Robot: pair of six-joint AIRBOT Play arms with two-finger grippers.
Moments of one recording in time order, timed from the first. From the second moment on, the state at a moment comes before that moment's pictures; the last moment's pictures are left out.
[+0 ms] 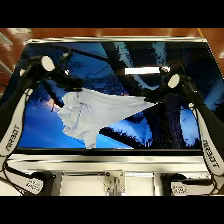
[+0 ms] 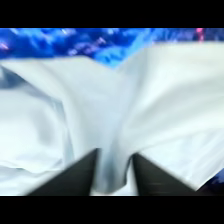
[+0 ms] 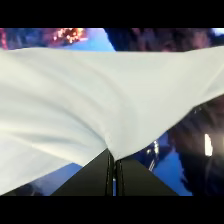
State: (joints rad) left arm -0.22 -1.72 1.70 1.30 -1.26 -1.57; right arm 0.12 -1.54 1.29 -1.23 1.02 1.66
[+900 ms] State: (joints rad) left arm 0.05 -1.16 0.92 1.19 -1.38 -1.57; right arm 0.00 -1.51 1.29 -1.23 0.90 1.55
